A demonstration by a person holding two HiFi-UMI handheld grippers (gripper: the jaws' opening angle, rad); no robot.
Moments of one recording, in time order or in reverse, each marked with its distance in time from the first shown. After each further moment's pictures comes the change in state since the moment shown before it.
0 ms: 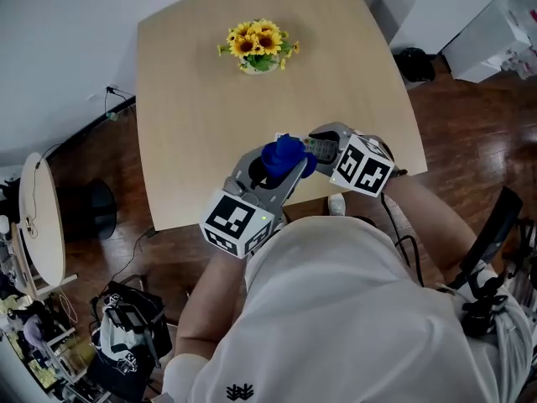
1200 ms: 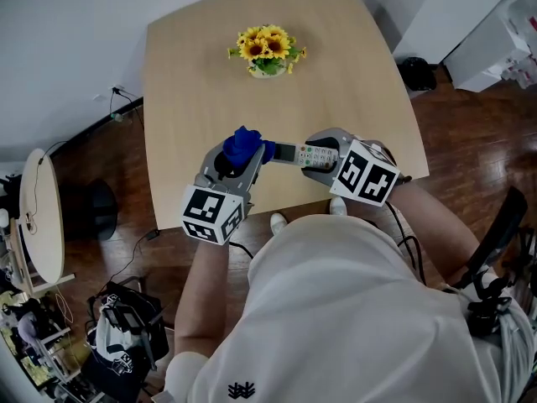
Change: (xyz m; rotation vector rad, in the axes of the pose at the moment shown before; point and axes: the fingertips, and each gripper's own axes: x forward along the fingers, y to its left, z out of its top) left arm -0.057 0.081 -0.013 0.051 0.006 0.245; right arm -0.020 0.026 0.045 -0.045 -0.025 0.028
